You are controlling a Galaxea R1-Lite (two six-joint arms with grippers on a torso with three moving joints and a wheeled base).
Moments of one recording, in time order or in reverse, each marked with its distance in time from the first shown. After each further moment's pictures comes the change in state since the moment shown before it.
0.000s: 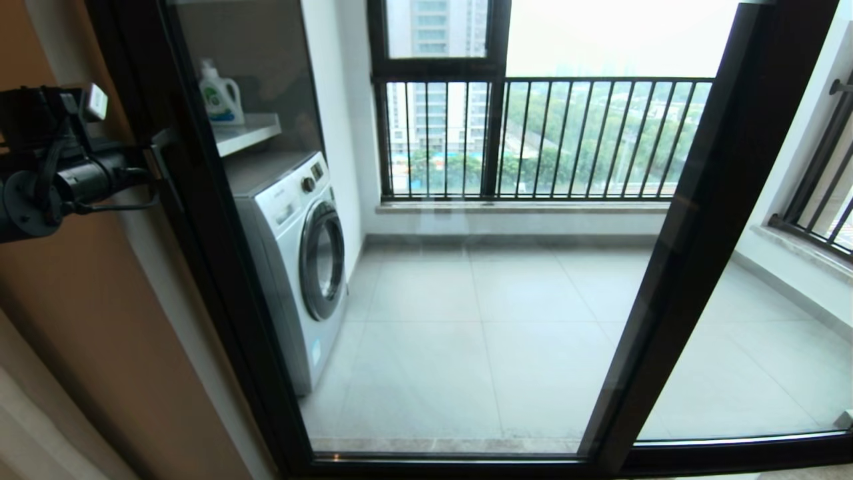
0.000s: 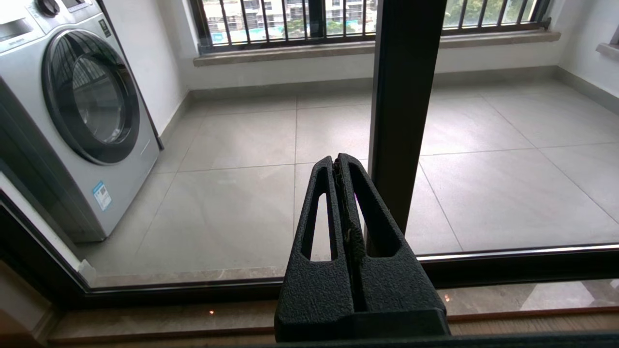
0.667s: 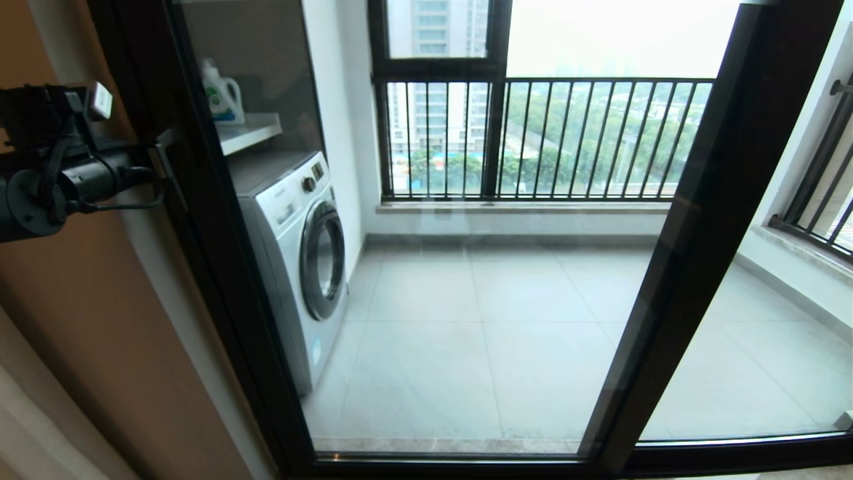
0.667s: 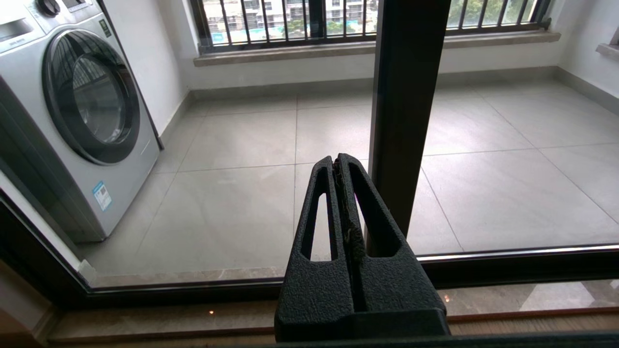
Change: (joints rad) left arm -0.030 -0.005 0.002 0.000 0.005 -0.004; right arm 0.000 0.000 0.000 0.000 0.000 0.000
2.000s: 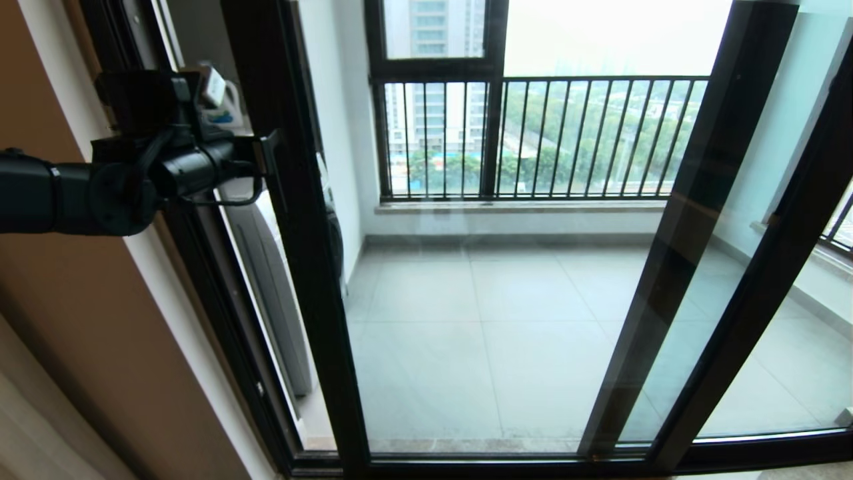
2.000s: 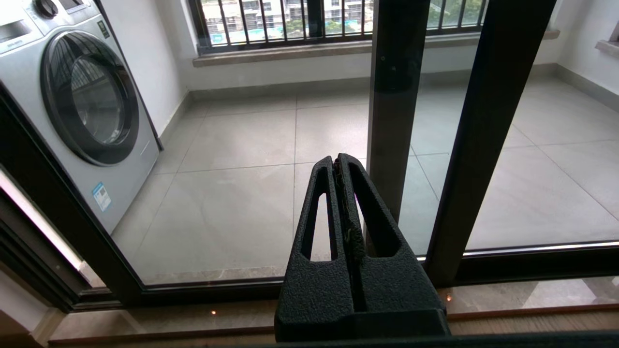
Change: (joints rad) left arm -0.246 -0.034 0.020 -0.001 0.078 0.003; right arm 0.000 0.000 0.000 0.000 0.000 0.000
